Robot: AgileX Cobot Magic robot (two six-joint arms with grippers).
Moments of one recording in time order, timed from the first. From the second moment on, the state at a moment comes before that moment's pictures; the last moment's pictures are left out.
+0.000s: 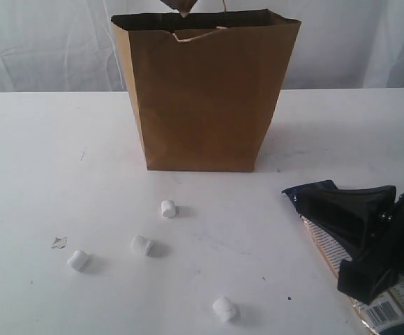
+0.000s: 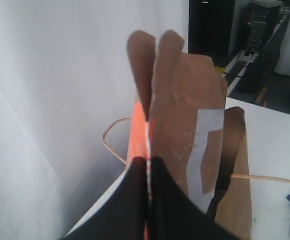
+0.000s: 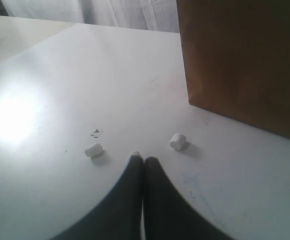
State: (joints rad) left arm -0.14 1.98 -2.28 -0.99 1.01 1.03; right arm 0.31 0.74 -0.34 -1.54 -0.53 1.68
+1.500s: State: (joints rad) left arm -0.16 2.07 -2.28 -1.07 1.01 1.22; right arm 0.31 0.74 -0.34 -1.55 -0.52 1.71
